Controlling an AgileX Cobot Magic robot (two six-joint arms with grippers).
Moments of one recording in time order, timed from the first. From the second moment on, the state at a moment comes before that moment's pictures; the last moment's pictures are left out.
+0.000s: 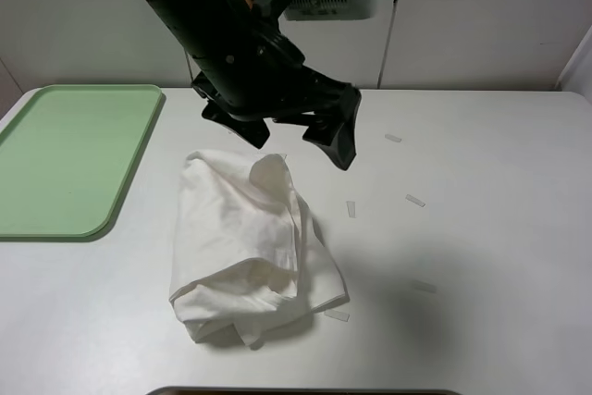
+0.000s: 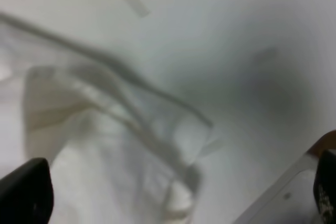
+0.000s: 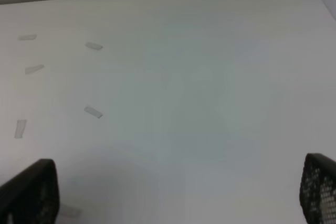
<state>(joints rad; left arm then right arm) -0.77 1.71 -1.36 -0.21 0.78 -0.06 -0.05 0.00 -0.49 0.02 1.03 0.09</state>
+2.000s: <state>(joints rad) -0.75 2.01 -1.40 -0.05 0.65 0.03 -0.05 0.00 -0.49 0.02 1.03 0.09</state>
